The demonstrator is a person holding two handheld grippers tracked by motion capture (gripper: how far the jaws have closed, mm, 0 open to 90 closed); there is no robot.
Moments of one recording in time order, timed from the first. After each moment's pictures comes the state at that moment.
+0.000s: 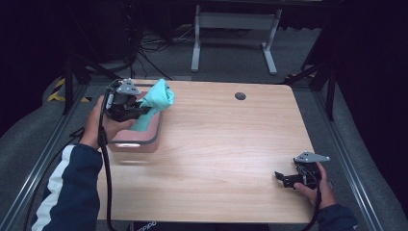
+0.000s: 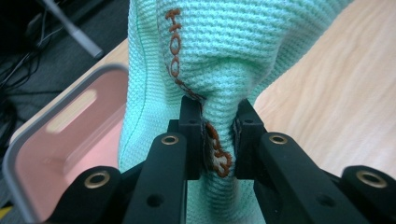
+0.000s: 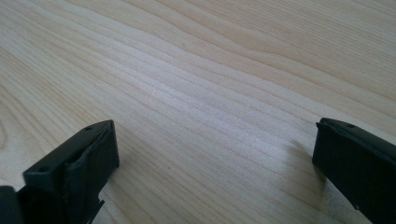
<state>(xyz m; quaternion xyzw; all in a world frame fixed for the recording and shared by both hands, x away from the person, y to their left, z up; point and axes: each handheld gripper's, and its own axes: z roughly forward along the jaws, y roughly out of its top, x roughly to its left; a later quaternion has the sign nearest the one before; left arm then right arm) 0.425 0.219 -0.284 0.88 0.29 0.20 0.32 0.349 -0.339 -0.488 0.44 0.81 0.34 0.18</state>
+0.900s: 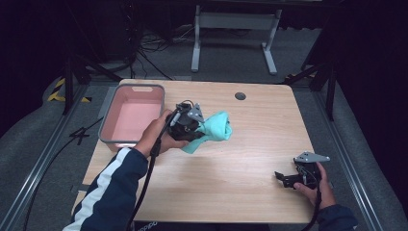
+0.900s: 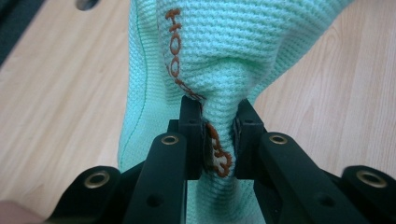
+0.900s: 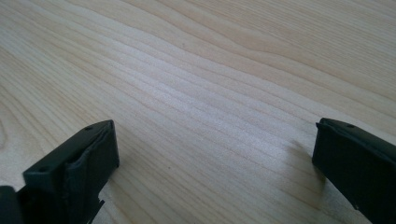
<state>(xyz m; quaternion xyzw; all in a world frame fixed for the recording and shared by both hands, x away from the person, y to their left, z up) 0.414 0.077 -0.324 0.95 0.13 0.11 0.28 0.348 -0.338 -0.488 0.44 0.81 0.34 0.18</state>
